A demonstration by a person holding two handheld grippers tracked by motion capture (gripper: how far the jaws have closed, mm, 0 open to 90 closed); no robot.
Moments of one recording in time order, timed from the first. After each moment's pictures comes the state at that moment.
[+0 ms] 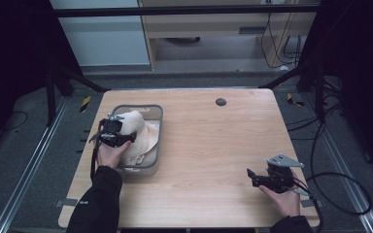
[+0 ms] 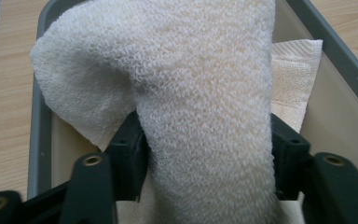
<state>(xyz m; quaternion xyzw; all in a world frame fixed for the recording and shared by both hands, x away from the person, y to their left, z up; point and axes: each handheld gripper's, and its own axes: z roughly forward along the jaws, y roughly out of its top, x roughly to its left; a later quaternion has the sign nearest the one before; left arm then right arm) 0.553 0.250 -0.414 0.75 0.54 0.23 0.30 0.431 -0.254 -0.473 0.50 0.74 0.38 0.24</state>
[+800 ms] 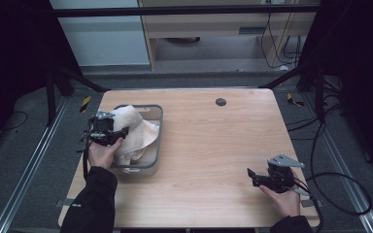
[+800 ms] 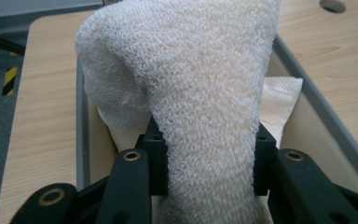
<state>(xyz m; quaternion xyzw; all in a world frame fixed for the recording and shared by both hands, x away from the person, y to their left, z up) 0.532 0.261 -0.379 0.73 0.54 0.25 0.35 0.431 -0.256 -0.472 0.50 0.74 0.38 0.24</state>
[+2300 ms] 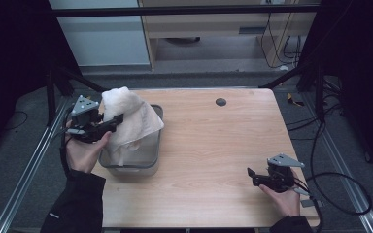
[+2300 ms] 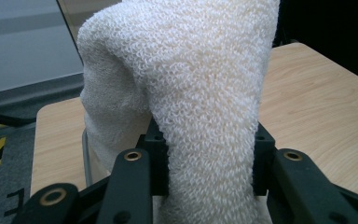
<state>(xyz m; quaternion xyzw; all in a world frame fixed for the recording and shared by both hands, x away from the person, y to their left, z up) 0.477 0.254 -0.286 0.73 0.45 0.28 0.44 0.432 -0.255 -0.472 0.50 0.74 0.38 0.24</state>
